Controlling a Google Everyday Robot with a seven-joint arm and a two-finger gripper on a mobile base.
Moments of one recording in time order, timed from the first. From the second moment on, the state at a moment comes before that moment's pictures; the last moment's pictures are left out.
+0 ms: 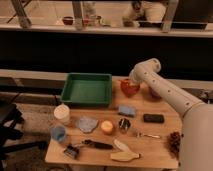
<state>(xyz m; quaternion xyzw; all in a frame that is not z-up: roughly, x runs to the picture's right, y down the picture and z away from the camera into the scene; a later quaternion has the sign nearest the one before) 0.185 -0.060 0.934 -0.07 -0.06 -0.05 0.99</state>
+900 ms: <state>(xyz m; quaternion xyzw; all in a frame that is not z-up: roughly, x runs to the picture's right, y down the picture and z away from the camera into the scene) 0.179 -0.061 0.930 -0.07 -0.07 -0.07 0.99</state>
